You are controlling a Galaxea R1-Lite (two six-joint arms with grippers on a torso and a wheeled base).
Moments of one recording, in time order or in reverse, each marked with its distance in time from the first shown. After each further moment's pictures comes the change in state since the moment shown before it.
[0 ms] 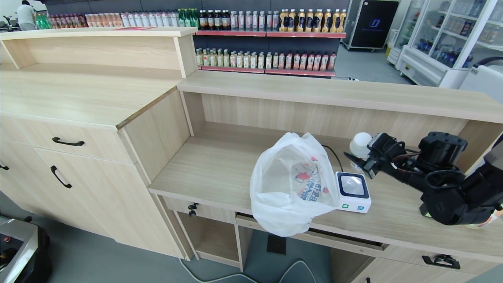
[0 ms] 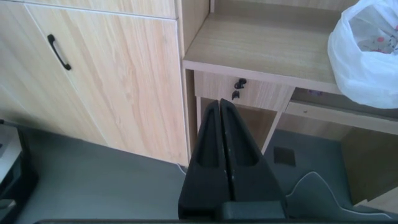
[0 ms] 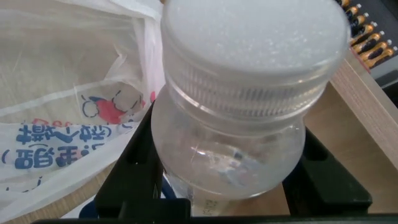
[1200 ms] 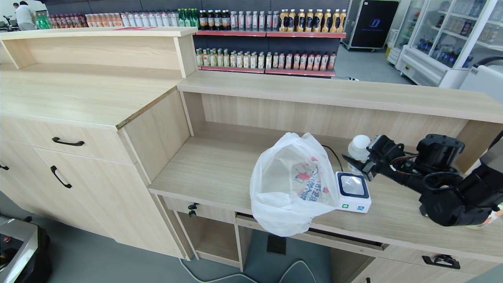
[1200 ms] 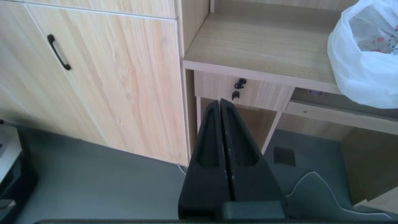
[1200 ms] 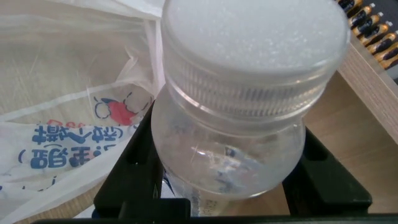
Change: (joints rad) left arm 0.000 0.000 0.000 0.000 0.000 0.000; right arm 0.000 0.019 0.001 -0.012 0.035 0.027
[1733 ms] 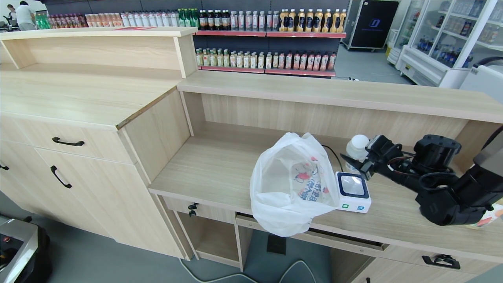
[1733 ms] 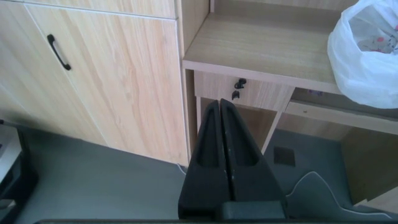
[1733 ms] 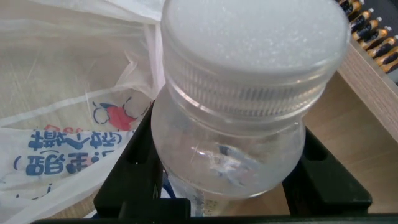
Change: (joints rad) left arm -0.001 0.000 0.000 0.000 0.000 0.000; right arm 0.001 0.030 -0.021 -0.030 0.014 0.010
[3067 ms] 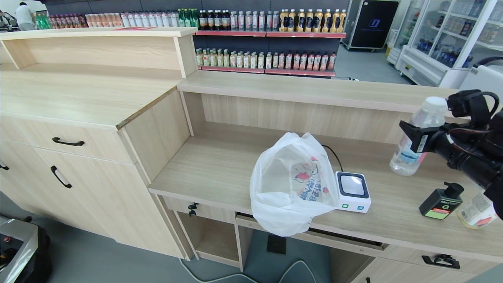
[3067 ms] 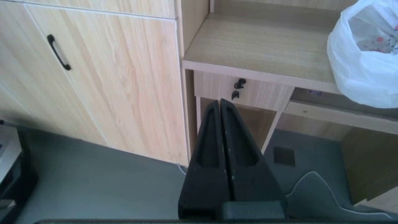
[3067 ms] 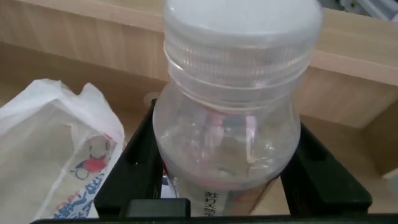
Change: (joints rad) left arm 0.000 0.000 0.000 0.000 0.000 0.000; right arm -0.058 -0.425 0.130 0.225 -0.512 0.583
